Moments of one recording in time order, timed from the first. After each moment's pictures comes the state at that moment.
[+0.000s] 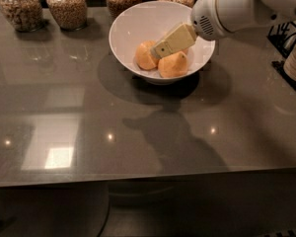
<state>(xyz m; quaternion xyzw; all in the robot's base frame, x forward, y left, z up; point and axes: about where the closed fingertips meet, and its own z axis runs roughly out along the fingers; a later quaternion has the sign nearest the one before) 0.613 -0.090 0.996 -0.38 0.79 0.07 0.47</state>
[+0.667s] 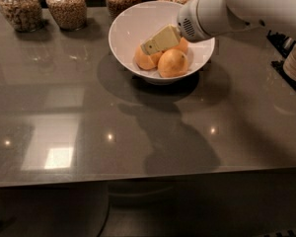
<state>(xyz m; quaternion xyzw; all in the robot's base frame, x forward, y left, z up) 0.645 -0.074 0.974 -0.34 0.81 0.08 0.47</state>
